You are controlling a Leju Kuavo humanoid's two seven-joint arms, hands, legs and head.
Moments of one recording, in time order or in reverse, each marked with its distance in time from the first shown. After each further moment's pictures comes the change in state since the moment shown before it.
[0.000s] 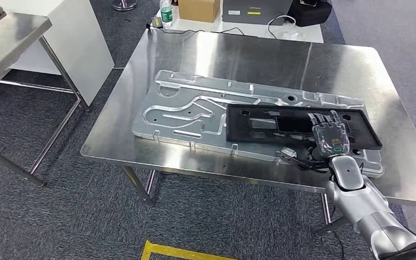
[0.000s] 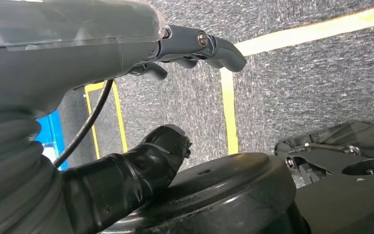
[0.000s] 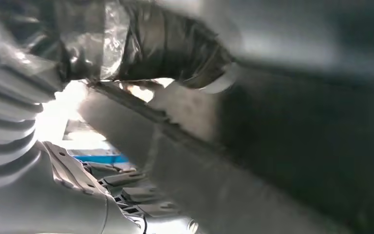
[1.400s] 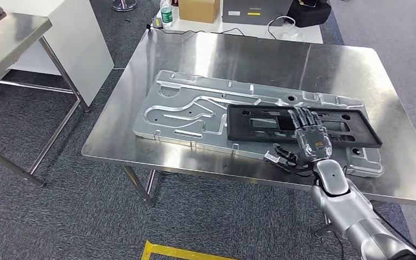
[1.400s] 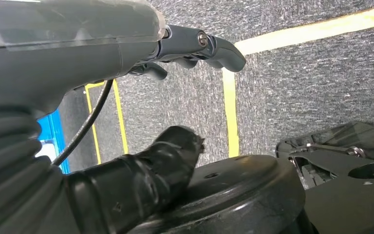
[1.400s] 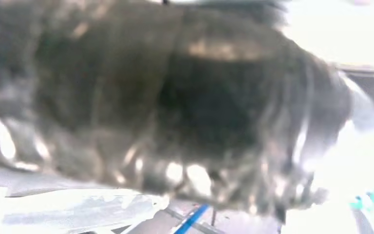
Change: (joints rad) left arm 0.004 0.004 0.006 0.000 0.032 0.007 -0.003; right arm 0.065 0.064 0.048 -0.202 -0.023 0.034 -0.033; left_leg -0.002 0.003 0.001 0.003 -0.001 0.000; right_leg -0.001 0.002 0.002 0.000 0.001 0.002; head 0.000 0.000
